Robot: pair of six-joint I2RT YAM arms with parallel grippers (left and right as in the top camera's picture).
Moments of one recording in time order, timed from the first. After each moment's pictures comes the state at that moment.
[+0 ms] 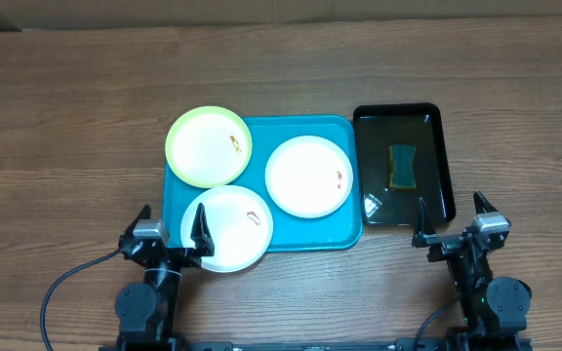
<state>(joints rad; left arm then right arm) -0.02 0.01 0.01 -0.08 0.02 -0.18 0.04 0.01 0.02 -0.03 -0.09 0.04</state>
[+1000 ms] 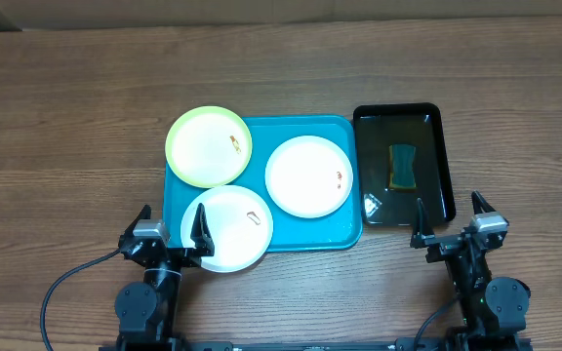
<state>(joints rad) -0.02 0.01 0.01 -0.08 0.02 -0.18 0.07 0.01 0.02 -0.03 -0.09 0.04</state>
